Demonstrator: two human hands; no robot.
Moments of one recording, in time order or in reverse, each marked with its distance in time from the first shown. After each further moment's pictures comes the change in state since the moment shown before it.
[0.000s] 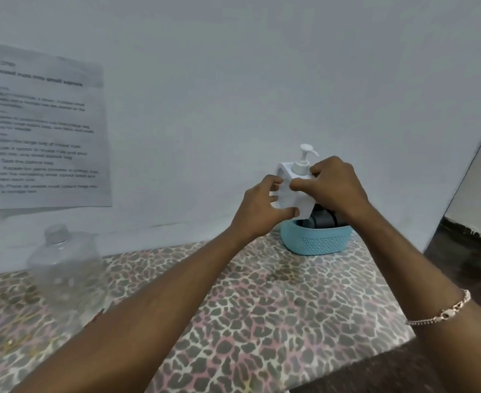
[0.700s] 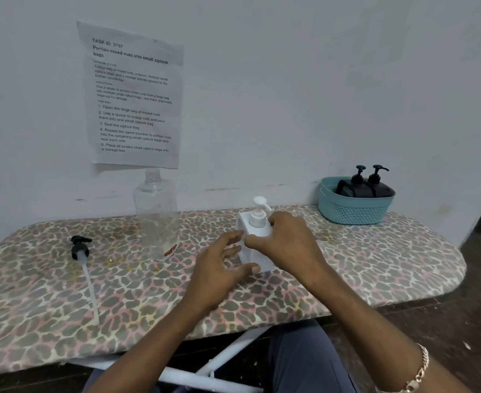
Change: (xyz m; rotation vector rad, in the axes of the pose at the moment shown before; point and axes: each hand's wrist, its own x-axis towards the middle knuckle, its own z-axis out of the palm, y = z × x) left_hand -0.260 -0.080 -0.088 -0.103 0.183 -0.195; right_hand -0.202 -0.081 0.115 0.070 -0.288 -0.073
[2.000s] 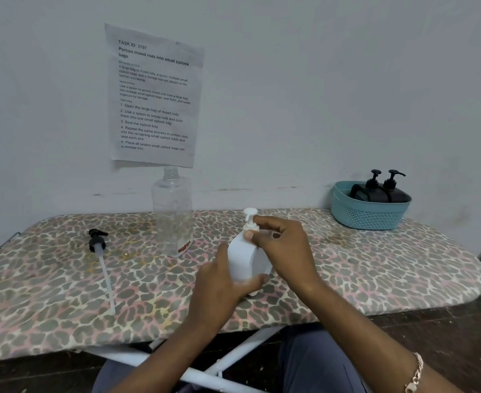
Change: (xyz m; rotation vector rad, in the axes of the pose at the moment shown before) left_hand -0.037 0.003 -0.006 0.365 0.178 -0.005; right_hand -0.008 -0.002 0.041 0.595 0.069 -0.010
